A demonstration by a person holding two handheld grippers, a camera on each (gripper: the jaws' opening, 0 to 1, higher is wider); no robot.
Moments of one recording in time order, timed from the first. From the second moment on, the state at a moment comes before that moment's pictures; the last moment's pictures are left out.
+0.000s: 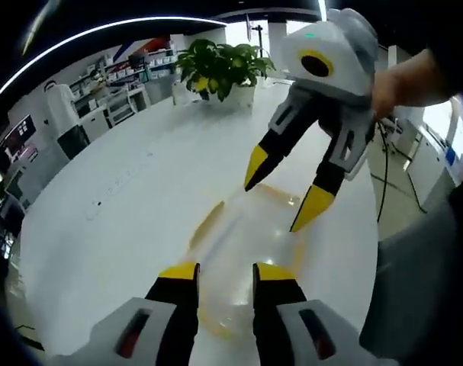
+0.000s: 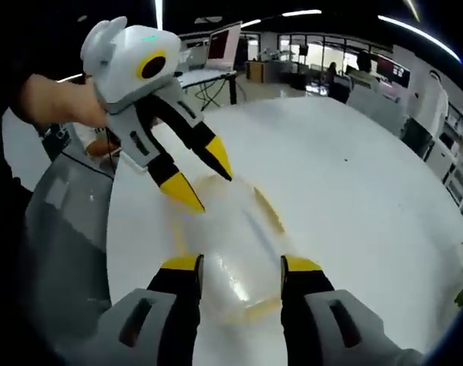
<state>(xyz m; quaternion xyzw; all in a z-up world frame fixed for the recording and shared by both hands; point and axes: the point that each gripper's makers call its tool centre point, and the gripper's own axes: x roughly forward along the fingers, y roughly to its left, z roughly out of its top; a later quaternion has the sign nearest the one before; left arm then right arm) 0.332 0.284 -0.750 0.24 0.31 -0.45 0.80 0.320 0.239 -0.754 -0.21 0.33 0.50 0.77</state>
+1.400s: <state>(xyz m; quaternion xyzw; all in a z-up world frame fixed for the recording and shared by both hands) 0.300 0.259 -0.773 0.35 0.27 -0.52 0.73 0.352 0.266 -0.771 -0.25 0.38 0.58 0.68</state>
